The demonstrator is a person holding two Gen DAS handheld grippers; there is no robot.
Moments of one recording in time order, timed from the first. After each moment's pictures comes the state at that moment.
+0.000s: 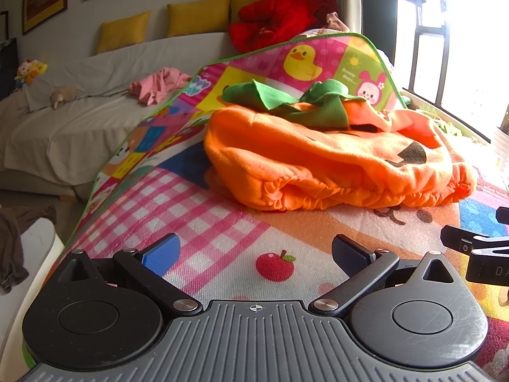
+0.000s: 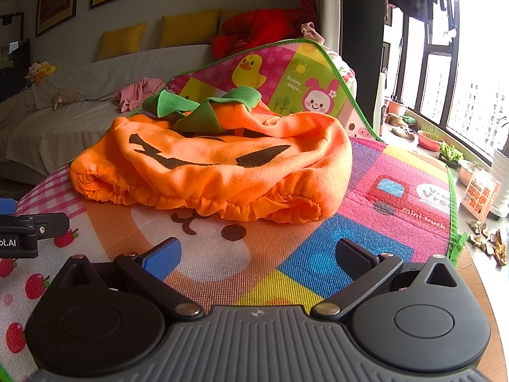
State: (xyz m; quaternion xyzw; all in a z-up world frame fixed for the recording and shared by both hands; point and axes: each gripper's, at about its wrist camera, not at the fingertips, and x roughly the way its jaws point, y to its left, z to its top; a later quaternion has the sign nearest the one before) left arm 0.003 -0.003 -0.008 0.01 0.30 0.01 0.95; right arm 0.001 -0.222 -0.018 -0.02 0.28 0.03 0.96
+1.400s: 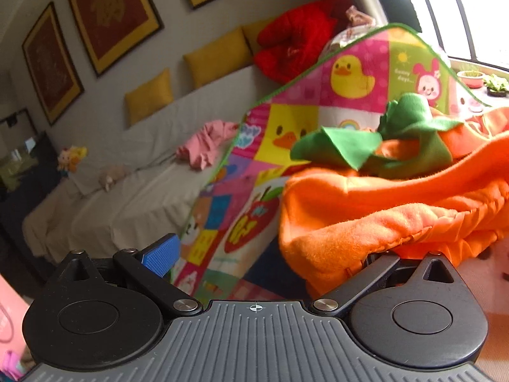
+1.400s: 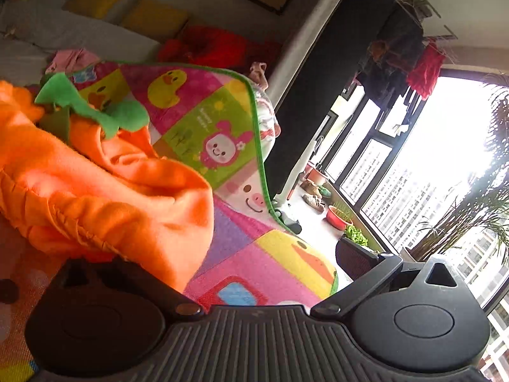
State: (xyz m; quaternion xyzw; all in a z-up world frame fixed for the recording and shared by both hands) left arm 0.091 0.017 0.043 0.19 0.24 0.09 0.95; right arm 0.086 -0.299 0.016 -0.23 0.19 -0.10 0.95
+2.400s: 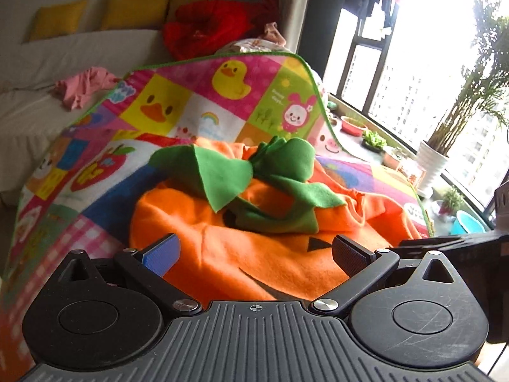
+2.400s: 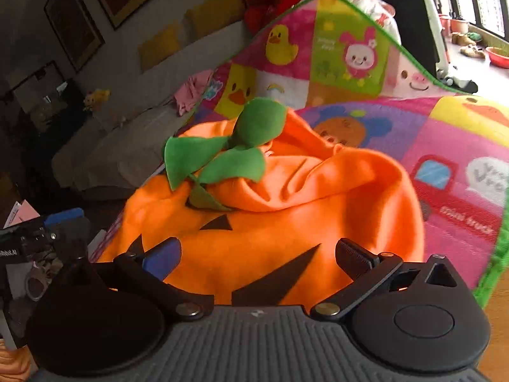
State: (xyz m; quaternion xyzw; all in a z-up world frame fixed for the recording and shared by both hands) left arm 0.056 0.005 0.048 -0.06 0.32 -0.16 0.93; right arm 0.082 -0.302 0.006 0.13 0.39 0.20 0.89
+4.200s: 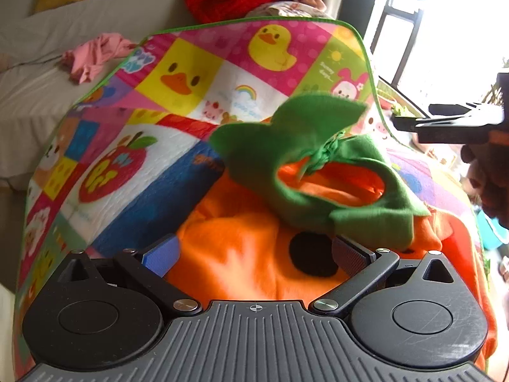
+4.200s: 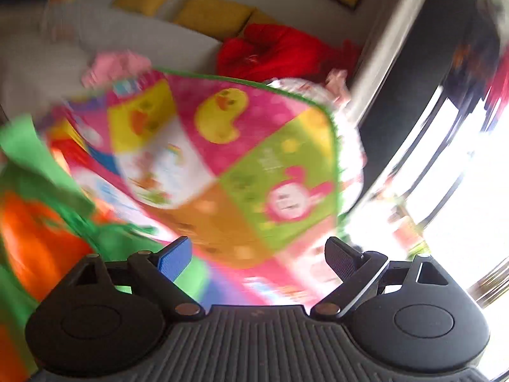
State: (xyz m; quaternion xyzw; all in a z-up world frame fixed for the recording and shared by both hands) left arm 0.174 0.026 0.036 -0.03 0.39 -0.12 0.91; right arm 0.261 -0.246 0.063 -0.17 0.28 0.09 0.94
